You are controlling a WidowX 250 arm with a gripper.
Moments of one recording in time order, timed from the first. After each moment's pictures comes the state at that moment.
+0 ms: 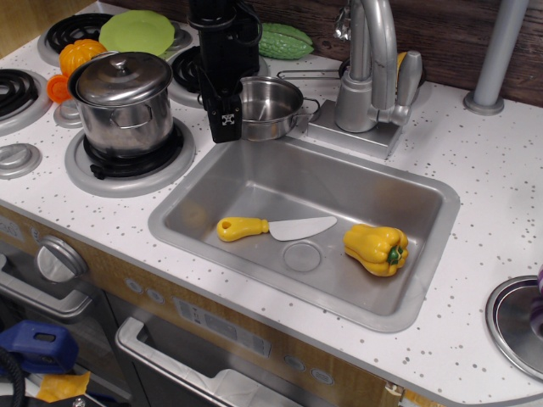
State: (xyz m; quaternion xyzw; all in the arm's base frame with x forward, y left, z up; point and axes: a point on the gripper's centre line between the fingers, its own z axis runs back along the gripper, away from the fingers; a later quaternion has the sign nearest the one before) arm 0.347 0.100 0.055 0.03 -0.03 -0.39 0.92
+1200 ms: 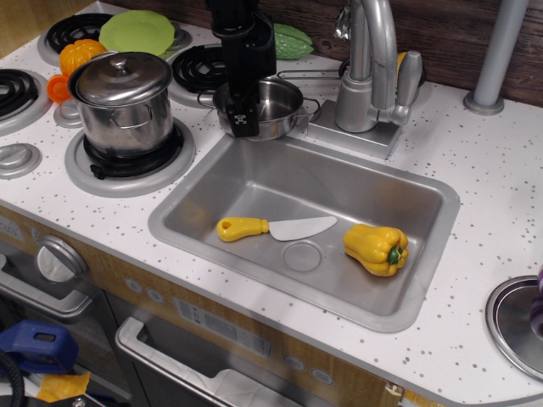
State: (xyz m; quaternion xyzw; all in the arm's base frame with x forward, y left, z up) arm 0.394 0.101 0.027 0.04 -0.09 -0.50 0.86
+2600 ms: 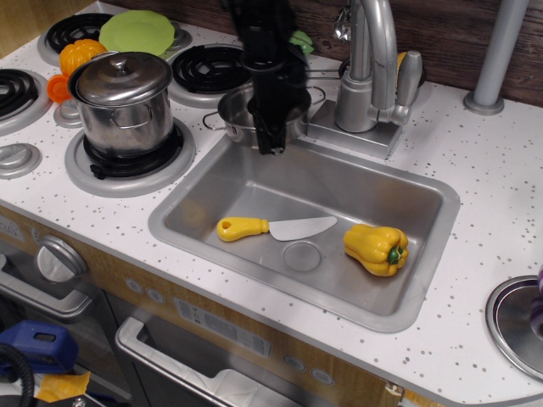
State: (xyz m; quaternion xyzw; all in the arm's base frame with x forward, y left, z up) arm 0.372 0.060 0.020 0.05 -0.06 -0.41 0.91
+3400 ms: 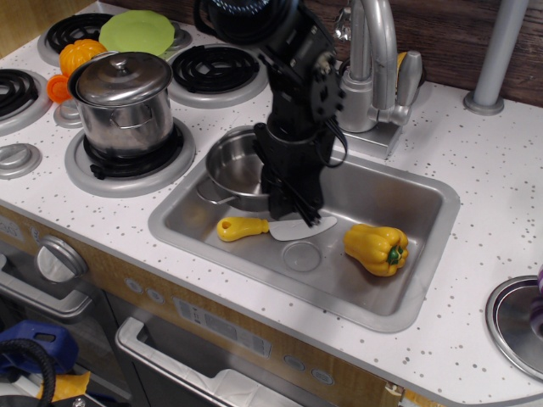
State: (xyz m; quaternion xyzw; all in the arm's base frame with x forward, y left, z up) arm 0.313 0.007 0.005 0.09 -0.06 -0.24 0.96
